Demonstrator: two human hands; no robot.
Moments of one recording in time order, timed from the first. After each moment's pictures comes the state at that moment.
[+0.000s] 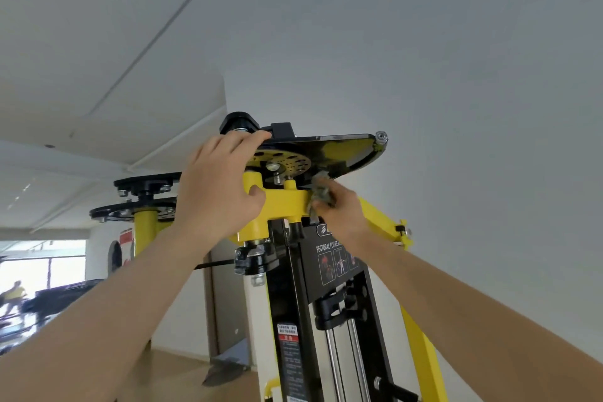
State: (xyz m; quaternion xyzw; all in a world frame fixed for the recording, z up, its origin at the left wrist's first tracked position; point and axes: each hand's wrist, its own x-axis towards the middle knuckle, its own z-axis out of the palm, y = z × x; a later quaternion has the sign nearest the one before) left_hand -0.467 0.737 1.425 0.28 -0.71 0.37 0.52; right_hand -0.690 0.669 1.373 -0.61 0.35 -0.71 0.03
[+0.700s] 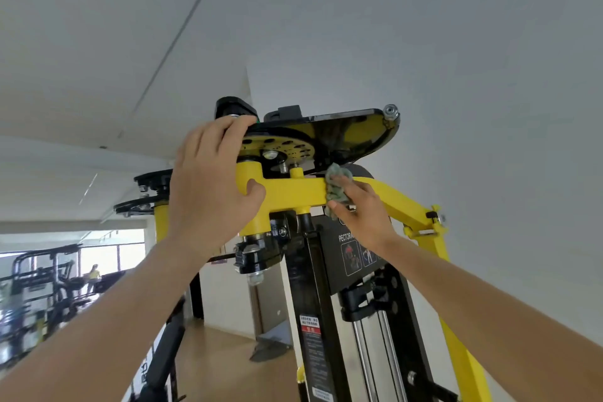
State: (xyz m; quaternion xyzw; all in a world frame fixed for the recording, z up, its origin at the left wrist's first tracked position) left_hand -0.480 0.725 1.415 0.28 -0.66 0.43 0.55; right_hand -0.743 0.603 1.347 -0.67 0.39 -0.61 -0.16
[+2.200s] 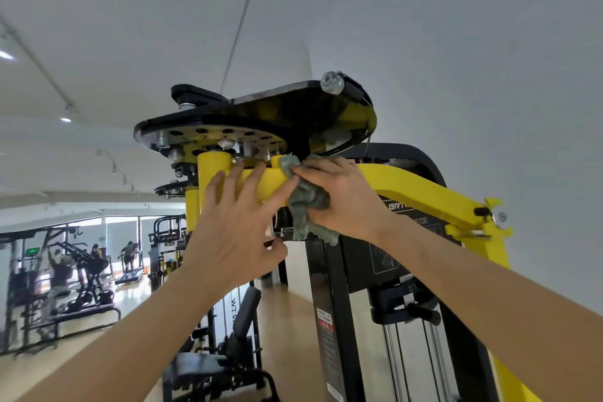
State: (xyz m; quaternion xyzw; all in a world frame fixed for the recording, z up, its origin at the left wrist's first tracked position) left_hand -0.560 0.684 1.357 0.51 -0.60 0.59 0.19; right_hand -0.761 0.588 1.380 -0.79 0.21 -0.50 -0.29
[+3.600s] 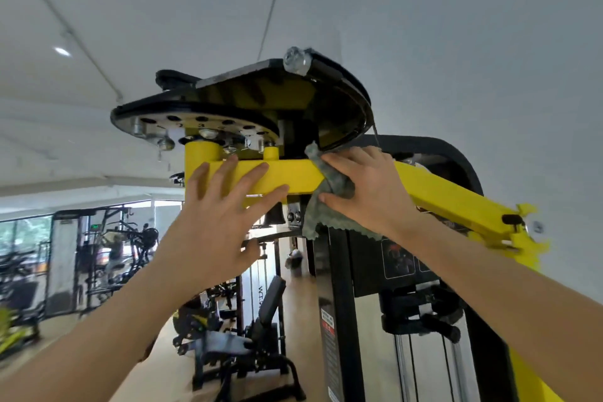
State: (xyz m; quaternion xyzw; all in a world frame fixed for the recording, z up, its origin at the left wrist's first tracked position) left_hand -0.563 0.683 1.356 0.53 -0.56 0.63 0.10; right_hand -0.801 0.540 1.380 -0.75 0.20 -0.55 -0.30
